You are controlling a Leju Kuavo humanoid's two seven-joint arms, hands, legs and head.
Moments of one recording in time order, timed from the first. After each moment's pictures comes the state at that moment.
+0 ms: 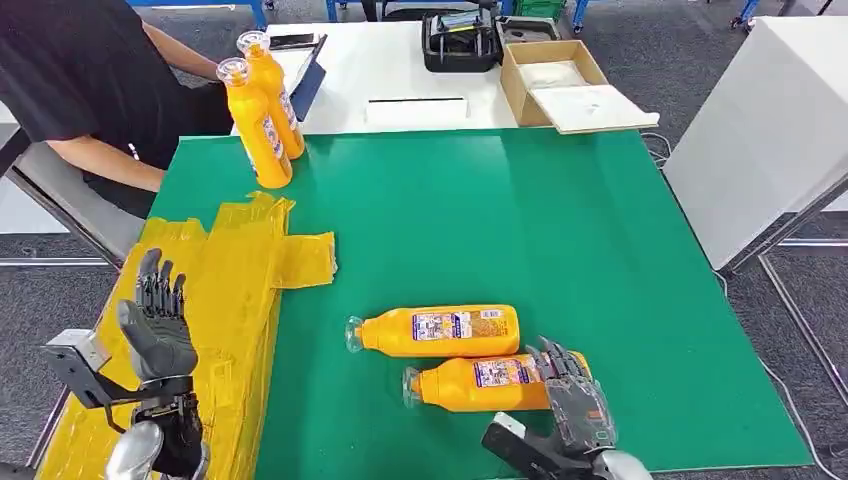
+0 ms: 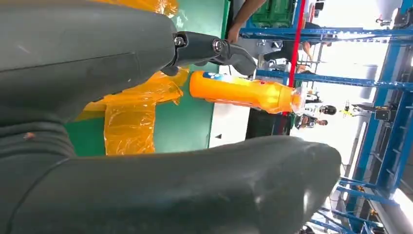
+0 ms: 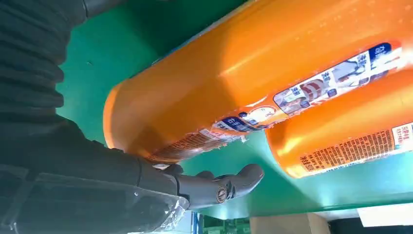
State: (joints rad) left arm 0.04 -0.02 0.08 -1.55 0.26 0.10 -0.47; right arm 0.19 -0.23 0.40 -1.49 1.04 -0.05 0.07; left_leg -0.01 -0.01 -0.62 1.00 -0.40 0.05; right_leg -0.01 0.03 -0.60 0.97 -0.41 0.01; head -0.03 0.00
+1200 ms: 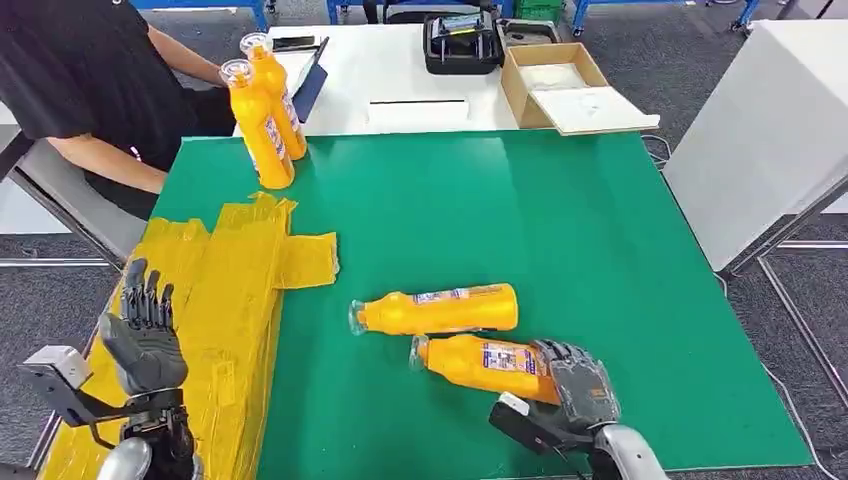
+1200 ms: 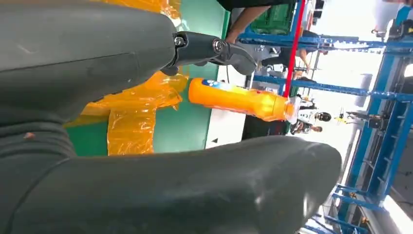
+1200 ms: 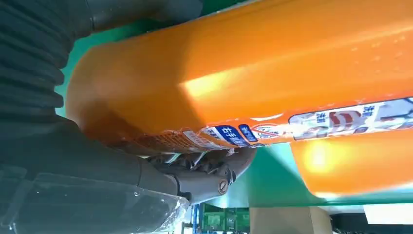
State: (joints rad) left arm 0.10 -0.04 0.11 -1.62 0.27 0.09 -0.46; right arm 0.10 -0.23 0.36 -1.33 1.08 -0.03 0.02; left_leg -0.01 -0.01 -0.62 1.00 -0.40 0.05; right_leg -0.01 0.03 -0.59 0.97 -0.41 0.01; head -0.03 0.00
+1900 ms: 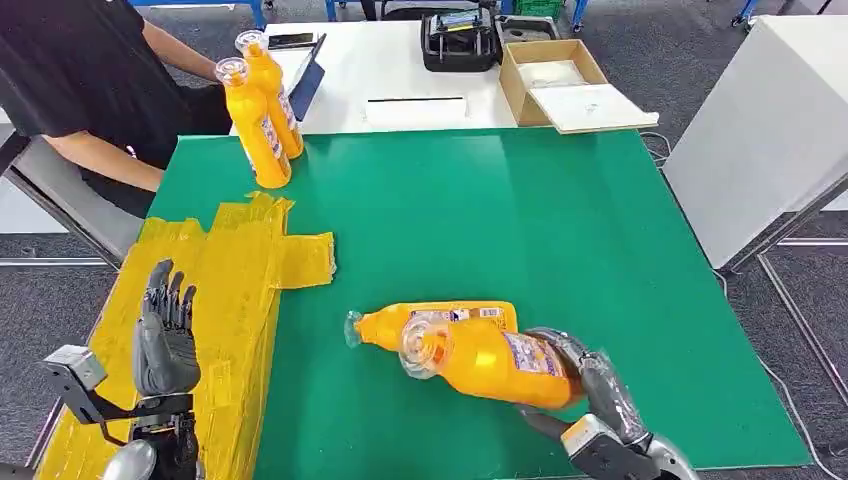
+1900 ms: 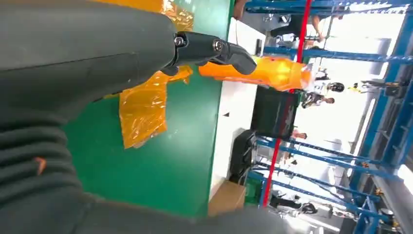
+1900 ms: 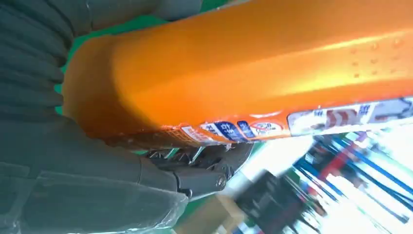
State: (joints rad) left arm 0.10 -0.04 0.11 -1.58 0.26 -0.03 -0.45; right arm 0.21 -0.27 0.28 -1.74 0.44 0.11 -0.36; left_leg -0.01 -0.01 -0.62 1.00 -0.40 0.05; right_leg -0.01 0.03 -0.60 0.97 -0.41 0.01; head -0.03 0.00
